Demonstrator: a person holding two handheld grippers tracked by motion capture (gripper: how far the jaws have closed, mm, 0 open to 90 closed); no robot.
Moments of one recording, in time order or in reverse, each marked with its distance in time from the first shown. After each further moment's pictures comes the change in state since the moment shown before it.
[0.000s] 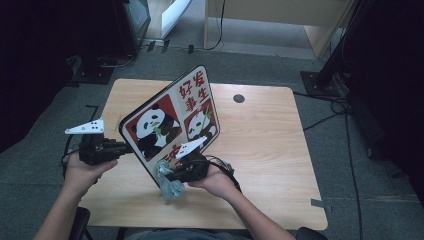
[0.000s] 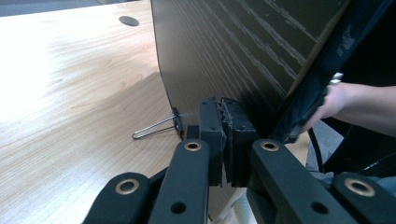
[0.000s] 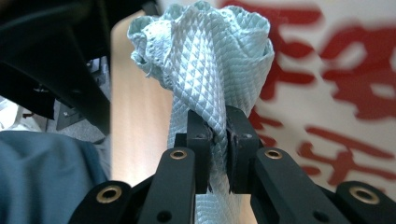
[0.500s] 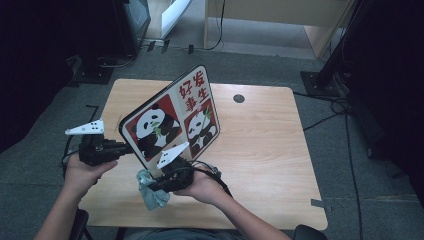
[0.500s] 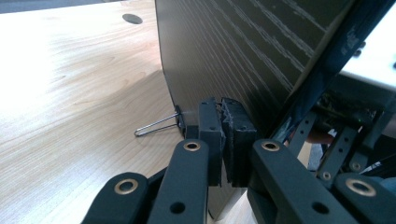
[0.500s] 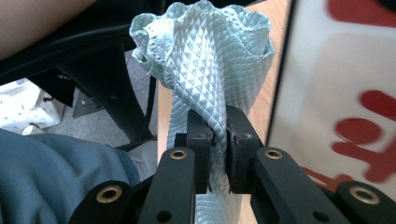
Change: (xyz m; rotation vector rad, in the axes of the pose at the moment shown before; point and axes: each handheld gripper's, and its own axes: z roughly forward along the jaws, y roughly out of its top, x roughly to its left) left arm 0.000 -0.002 0.000 0.005 0.011 -0.006; right arm 0.040 0.025 0.017 0.018 0.076 -0.103
